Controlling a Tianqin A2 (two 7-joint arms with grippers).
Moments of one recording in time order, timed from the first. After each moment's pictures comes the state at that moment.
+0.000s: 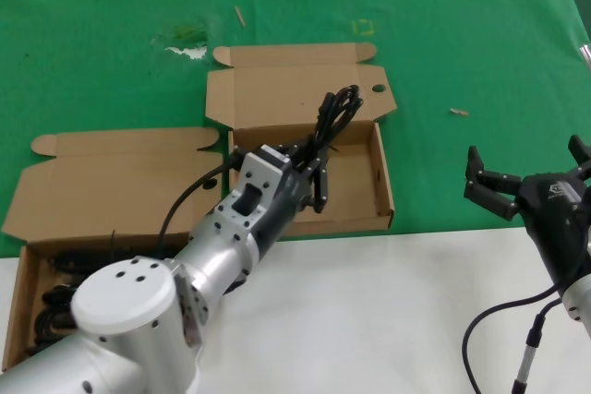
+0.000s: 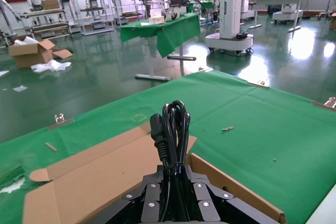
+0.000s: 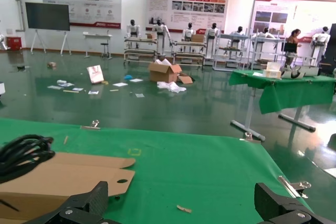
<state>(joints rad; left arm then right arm) -0.67 -0.47 2.65 -1.42 -2.61 -0.32 0.48 0.00 0.30 -1.60 1.60 1.80 0.00 0.00</state>
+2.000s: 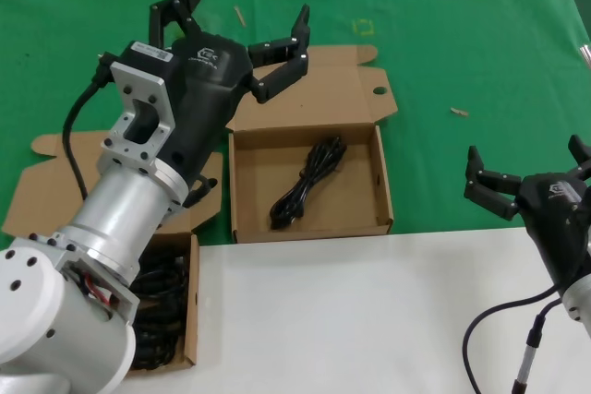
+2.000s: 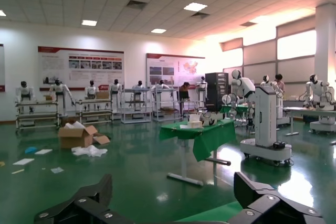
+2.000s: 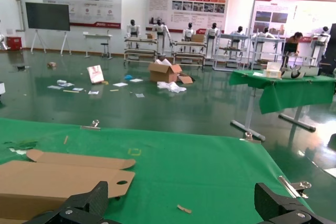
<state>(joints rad) -0.42 -0.46 2.13 -1.74 -2.28 -0.14 0.30 0.00 0.30 -1.60 1.60 1.80 0.00 0.00</state>
